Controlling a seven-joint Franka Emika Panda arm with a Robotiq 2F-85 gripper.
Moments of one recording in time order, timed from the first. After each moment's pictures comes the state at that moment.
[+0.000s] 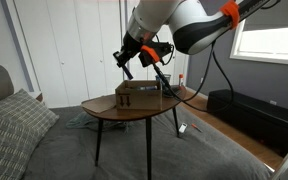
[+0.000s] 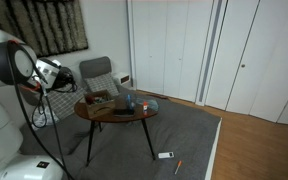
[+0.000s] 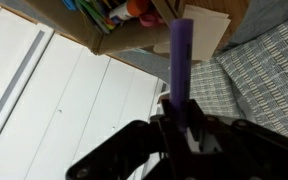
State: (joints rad) arm 0.40 -0.04 0.28 -2.12 -1.10 2.64 1.11
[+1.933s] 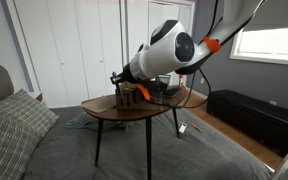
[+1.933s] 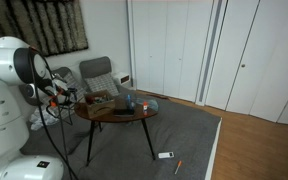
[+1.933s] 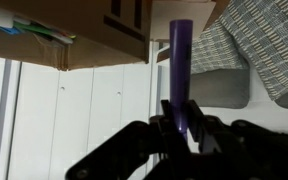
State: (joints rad) arm 0.41 0.12 0.30 -2.13 -2.01 2.63 2.16
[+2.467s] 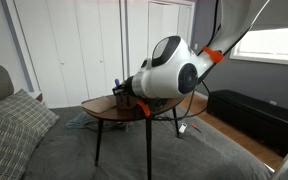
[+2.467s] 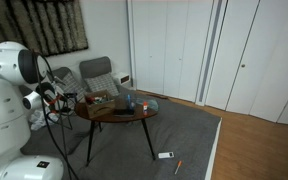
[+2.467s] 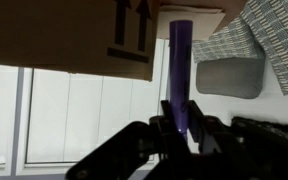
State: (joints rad) arm 0.41 0.16 0.38 -2.21 -2.15 2.39 2.33
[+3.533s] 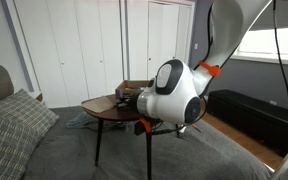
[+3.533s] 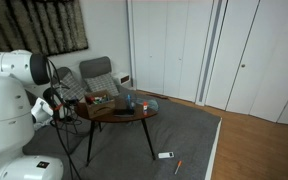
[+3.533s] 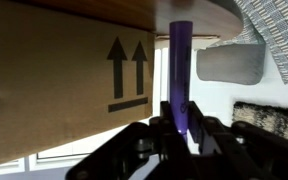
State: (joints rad) arm 0.40 0.27 0.42 -2.27 -2.34 2.19 2.60
